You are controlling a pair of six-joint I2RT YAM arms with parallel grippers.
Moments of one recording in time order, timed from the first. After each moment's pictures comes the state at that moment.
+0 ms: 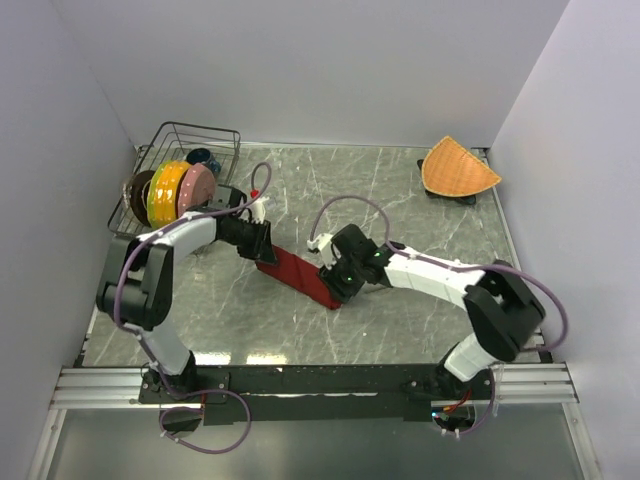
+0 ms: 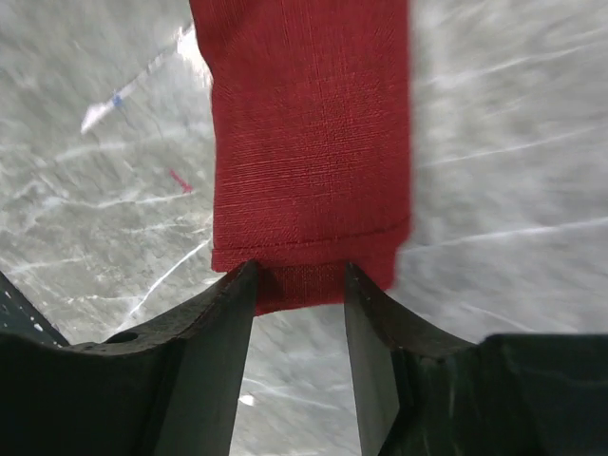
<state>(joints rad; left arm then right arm) -0.26 1.69 1.06 -0.48 0.66 -0.02 0.77 1.51 0.92 -0.41 -0.18 -0.10</state>
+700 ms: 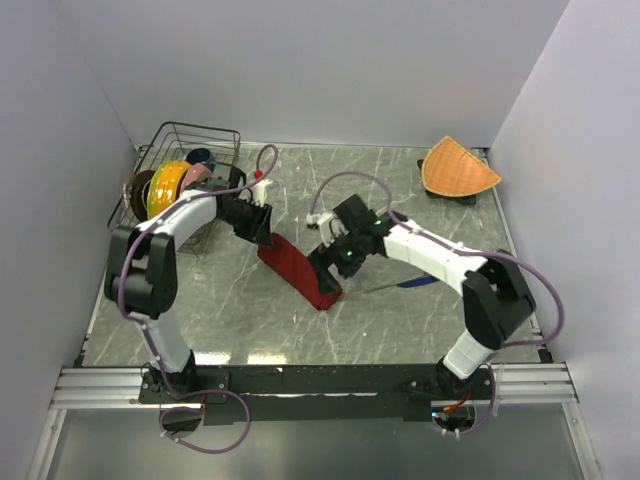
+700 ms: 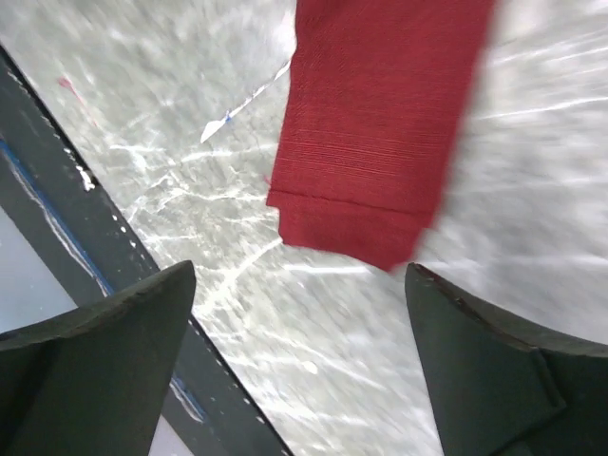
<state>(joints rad) -0.24 1.83 1.32 -0.66 0.60 0.18 0.69 1.65 1.17 -0.65 -0.45 -0.07</state>
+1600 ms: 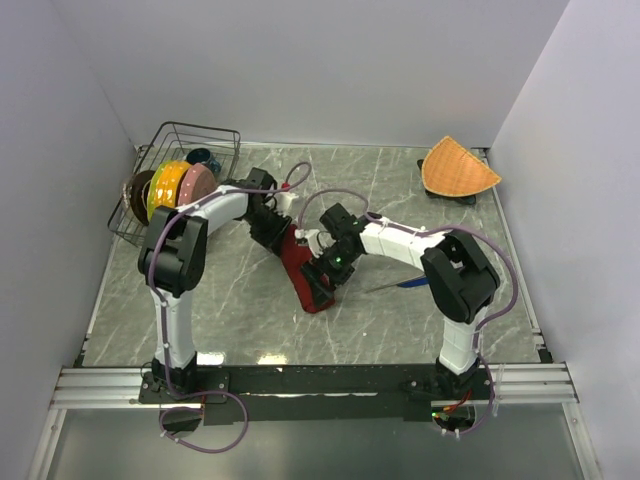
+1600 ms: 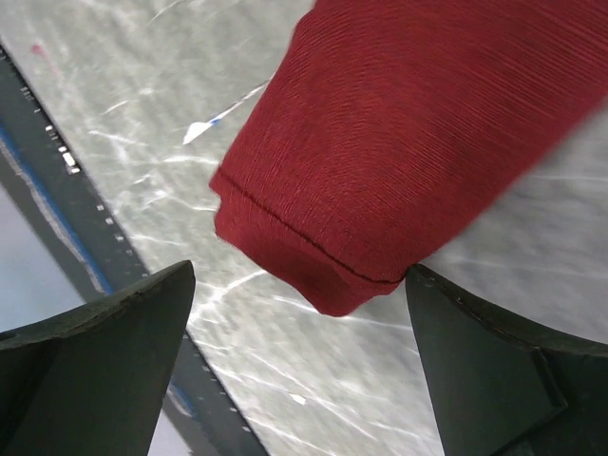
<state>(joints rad) -0.36 2.04 1.47 -0.74 0.37 0.26 0.68 1.86 1.24 -0.68 -0.57 -0.16</state>
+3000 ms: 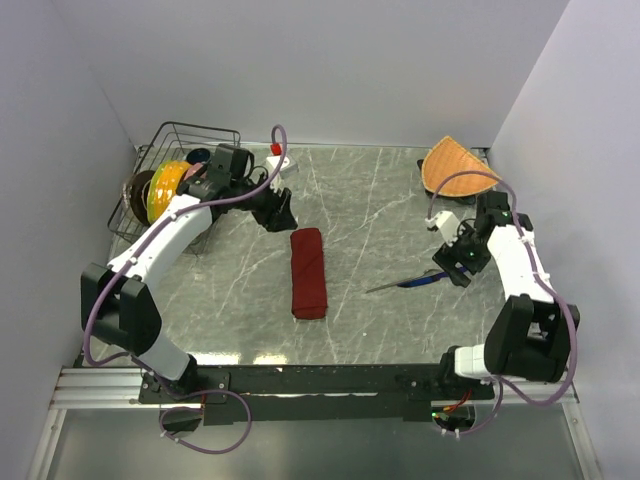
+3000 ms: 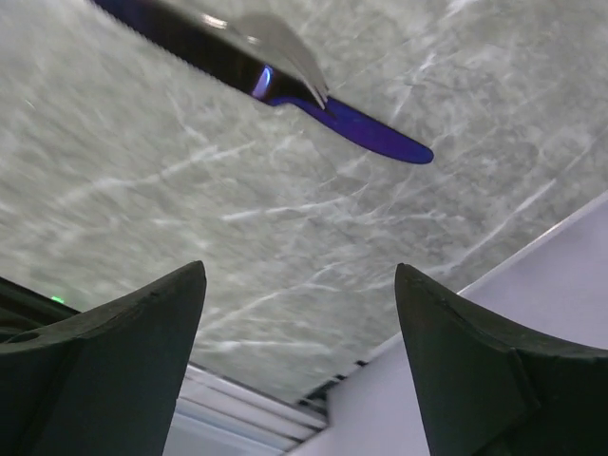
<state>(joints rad) -0.37 1.56 1.39 -0.60 0.69 0.27 -0.20 1.34 1.05 -1.02 -0.18 -0.97</state>
